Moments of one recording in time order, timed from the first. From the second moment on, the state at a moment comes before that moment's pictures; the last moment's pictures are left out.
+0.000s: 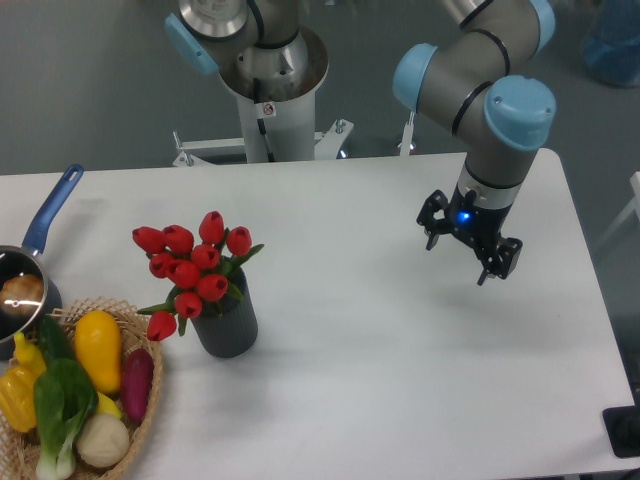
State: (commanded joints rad) arm 2.74 -1.90 -1.67 -1.06 1.43 1.48
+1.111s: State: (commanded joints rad) arm 2.75 -1.89 -1.75 -1.04 1.28 1.48
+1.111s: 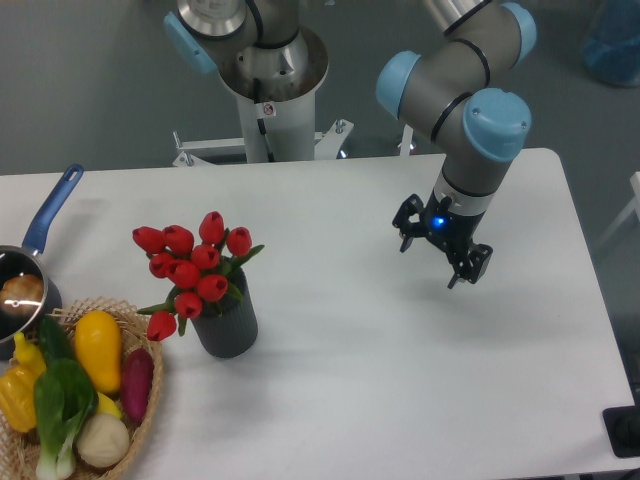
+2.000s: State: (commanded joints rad) arm 2.69 -1.92 -1.71 -1.07 1.30 1.45
